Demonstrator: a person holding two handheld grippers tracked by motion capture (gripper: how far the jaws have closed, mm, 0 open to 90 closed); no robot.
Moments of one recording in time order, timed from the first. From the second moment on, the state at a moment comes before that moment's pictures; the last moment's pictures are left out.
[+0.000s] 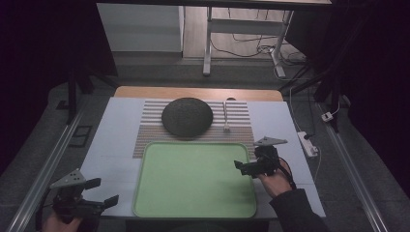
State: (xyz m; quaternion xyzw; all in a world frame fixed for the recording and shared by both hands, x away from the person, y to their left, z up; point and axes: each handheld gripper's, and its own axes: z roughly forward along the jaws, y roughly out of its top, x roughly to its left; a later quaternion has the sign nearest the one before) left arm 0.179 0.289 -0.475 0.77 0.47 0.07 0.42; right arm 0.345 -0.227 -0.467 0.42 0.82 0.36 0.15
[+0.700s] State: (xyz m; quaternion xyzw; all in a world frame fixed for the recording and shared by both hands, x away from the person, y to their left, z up) left arm 0.179 0.290 -0.475 0.77 0.47 0.07 0.42; right arm 0.407 -0.196 -0.481 0.43 0.82 0.33 0.18
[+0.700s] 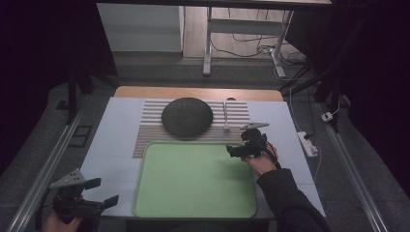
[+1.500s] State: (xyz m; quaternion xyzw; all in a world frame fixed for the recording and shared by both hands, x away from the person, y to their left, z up) left arm 0.179 0.291 -0.476 0.77 0.47 0.06 0.43; right arm 0.462 -0.167 -0.501 0.44 0.83 0.29 0.20
